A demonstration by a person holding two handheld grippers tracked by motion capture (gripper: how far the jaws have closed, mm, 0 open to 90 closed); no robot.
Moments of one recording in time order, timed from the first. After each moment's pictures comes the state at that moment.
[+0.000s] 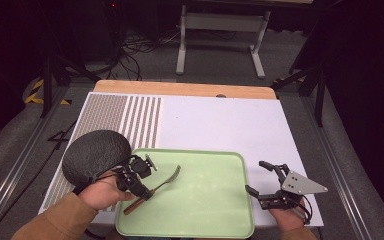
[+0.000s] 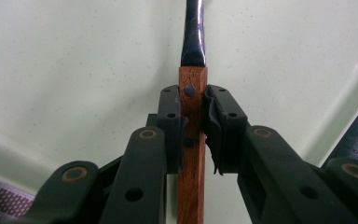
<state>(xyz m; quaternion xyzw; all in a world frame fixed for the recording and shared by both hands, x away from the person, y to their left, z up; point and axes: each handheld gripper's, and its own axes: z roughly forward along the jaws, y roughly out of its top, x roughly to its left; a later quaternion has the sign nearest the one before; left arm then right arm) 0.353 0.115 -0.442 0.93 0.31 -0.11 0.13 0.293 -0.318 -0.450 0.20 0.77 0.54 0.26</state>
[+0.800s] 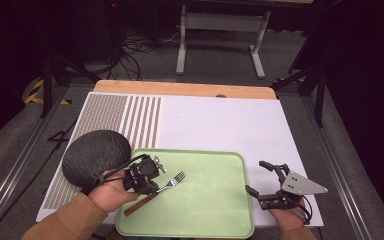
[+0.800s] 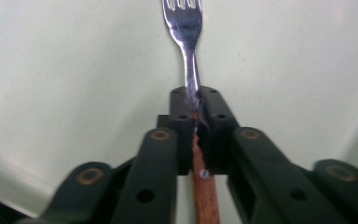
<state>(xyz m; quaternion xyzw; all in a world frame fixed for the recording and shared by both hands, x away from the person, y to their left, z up) 0.345 0.091 -0.430 0.96 0.24 -0.01 0.16 0.292 -0.317 -0.450 0.20 0.77 0.54 0.26</state>
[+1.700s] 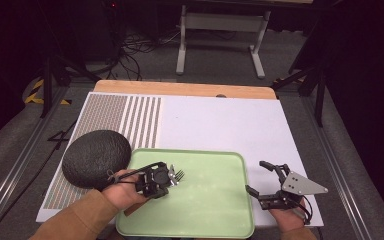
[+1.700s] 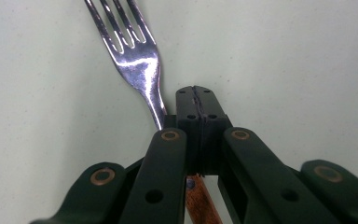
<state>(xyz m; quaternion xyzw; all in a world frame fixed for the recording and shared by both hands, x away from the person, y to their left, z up) 0.343 0.065 -0.448 0.98 0.12 0.03 0.13 0.292 -0.318 -0.450 0.20 0.77 0.55 0.26</state>
